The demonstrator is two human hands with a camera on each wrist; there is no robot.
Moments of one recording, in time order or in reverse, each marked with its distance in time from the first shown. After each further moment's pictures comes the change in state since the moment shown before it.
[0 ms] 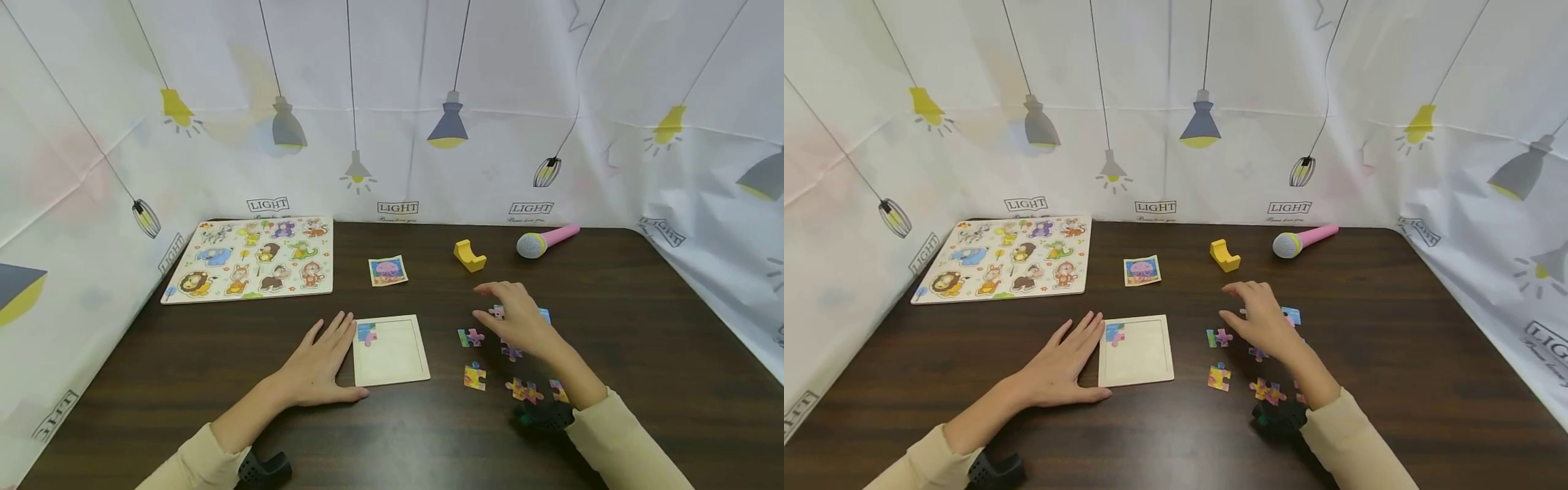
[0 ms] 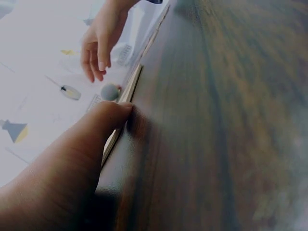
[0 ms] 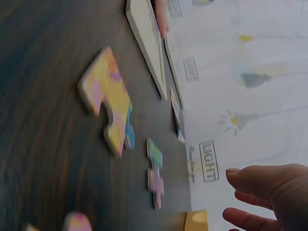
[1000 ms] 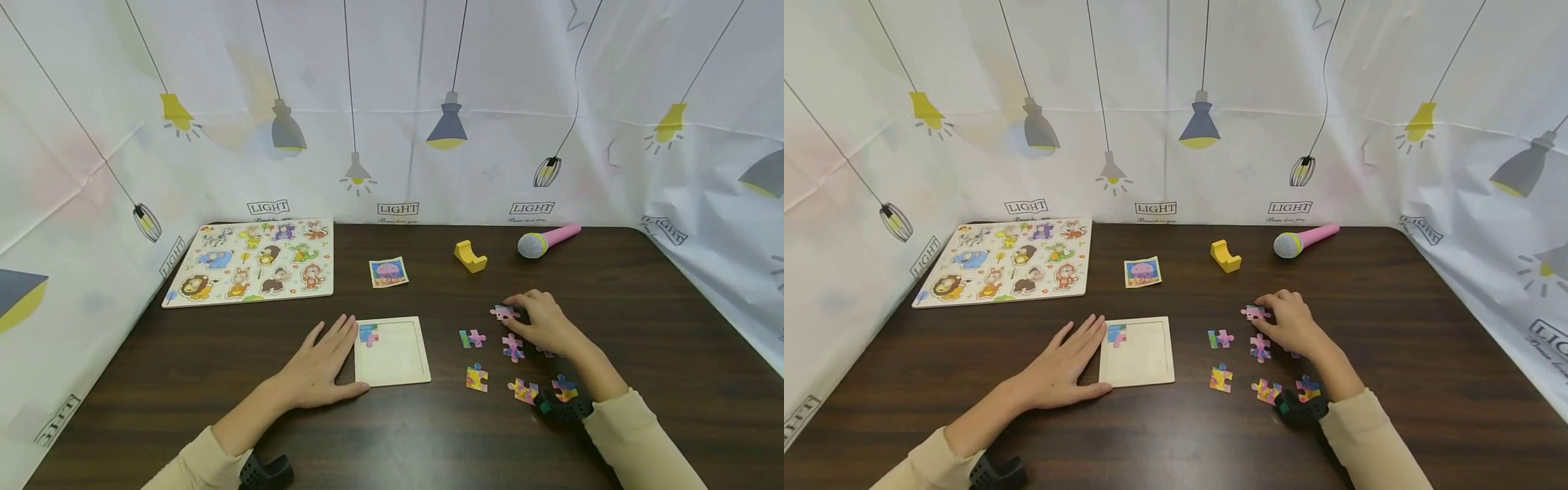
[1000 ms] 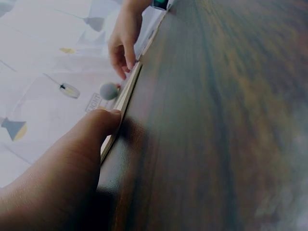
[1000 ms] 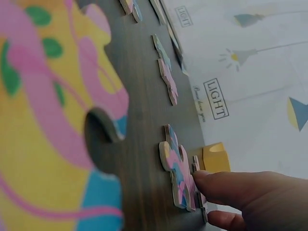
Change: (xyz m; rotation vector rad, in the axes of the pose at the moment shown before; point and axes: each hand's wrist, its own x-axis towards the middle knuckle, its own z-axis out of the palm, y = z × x) left_hand 0.001 -0.003 0.002 0.023 -0.017 0.003; right_hand -0.015 0.060 -0.007 -0.121 -0.117 0.044
